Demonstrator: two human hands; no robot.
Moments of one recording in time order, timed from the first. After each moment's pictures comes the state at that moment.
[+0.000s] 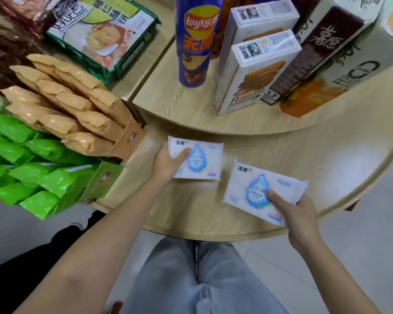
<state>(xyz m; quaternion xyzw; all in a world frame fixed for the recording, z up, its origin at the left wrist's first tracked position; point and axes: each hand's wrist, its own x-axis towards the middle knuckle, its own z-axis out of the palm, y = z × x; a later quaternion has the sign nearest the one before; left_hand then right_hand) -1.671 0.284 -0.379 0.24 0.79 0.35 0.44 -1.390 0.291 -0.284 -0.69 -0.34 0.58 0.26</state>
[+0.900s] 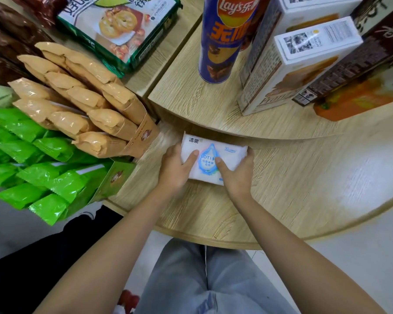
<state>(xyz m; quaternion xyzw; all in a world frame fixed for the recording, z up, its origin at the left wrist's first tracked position) -1.686 0.271 -0.396 0.32 0.81 0.28 0.41 -1.539 0.320 -0.377 -0.70 -0.50 0.48 0.21</state>
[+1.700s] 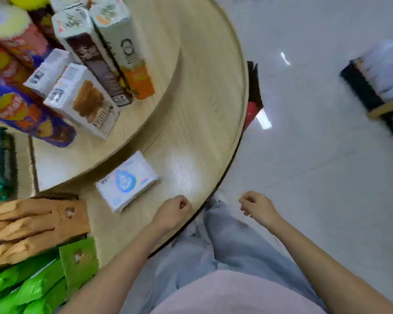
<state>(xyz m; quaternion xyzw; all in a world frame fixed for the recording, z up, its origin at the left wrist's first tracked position) -1.566 0.202 -0.315 0.70 0.53 -0.13 0.46 -1.345 0.092 -0.307 -0.81 -0.23 0.51 0.19</state>
